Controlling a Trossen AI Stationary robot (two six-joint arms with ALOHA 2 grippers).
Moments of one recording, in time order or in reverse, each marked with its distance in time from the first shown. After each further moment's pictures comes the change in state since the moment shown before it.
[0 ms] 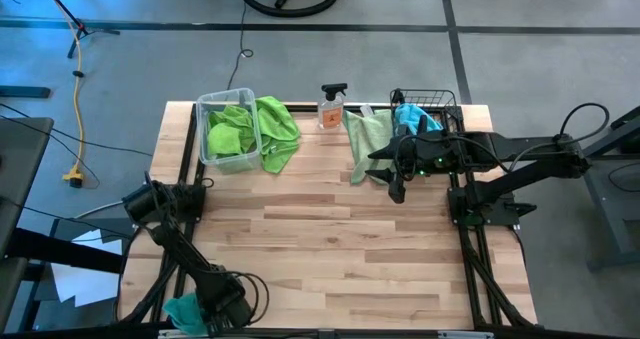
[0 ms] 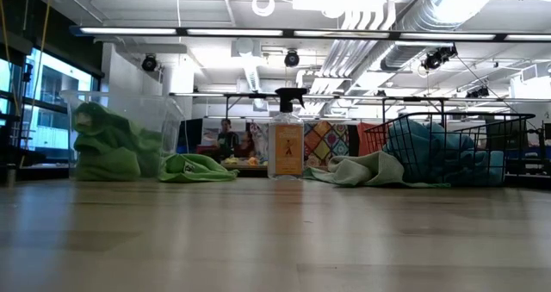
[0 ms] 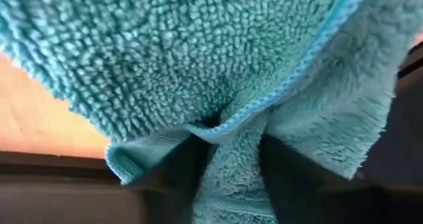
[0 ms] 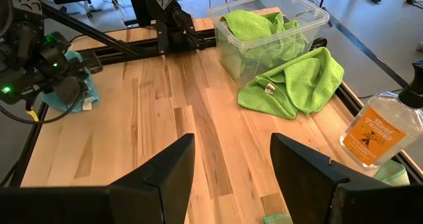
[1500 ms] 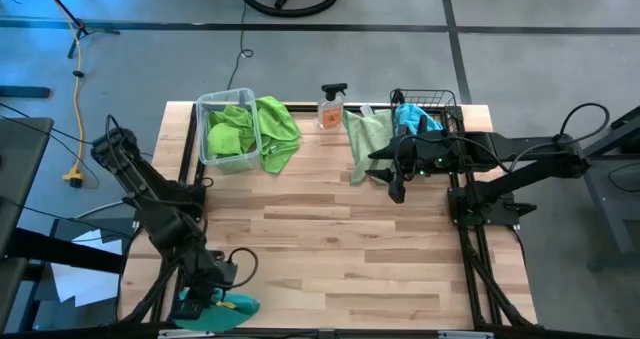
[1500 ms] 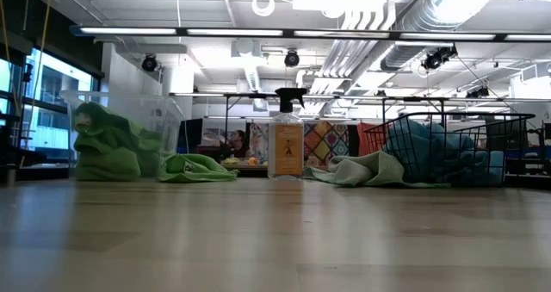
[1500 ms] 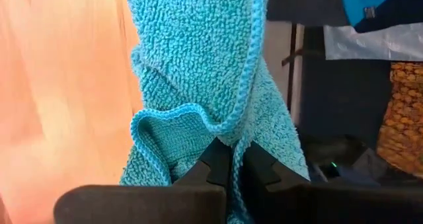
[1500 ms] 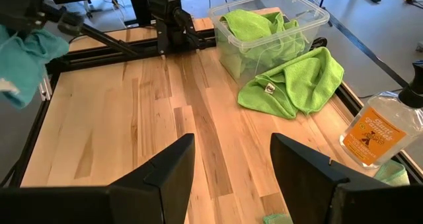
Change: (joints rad) left arm 0.076 -0.595 0.000 0.027 -0.248 0.377; right arm 0.000 0.000 0.000 -0.001 0.000 0.000
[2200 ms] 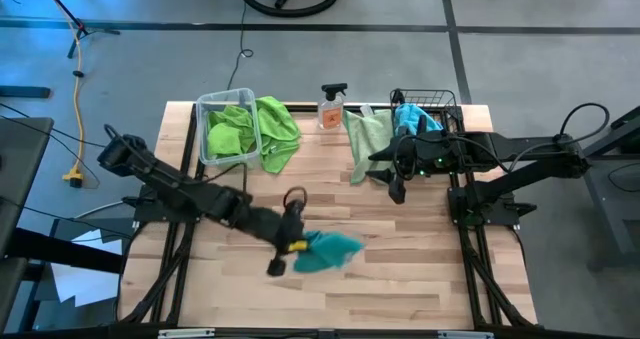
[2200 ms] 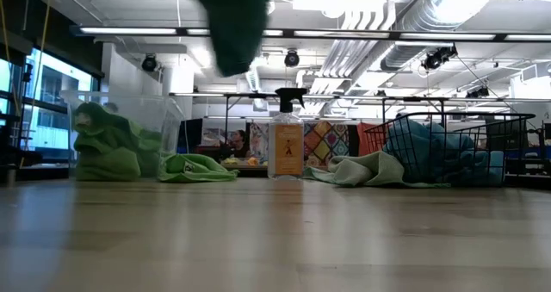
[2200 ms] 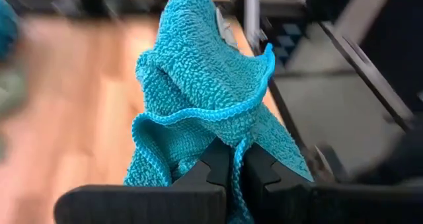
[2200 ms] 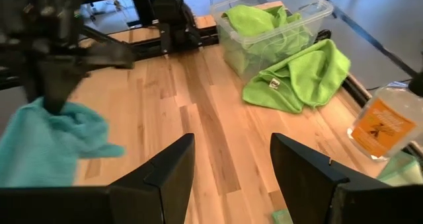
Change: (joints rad) left arm 0.413 0.124 0.000 0.574 -0.475 0.675; right arm 0.001 0.000 0.000 -0.008 -0.019 0.045
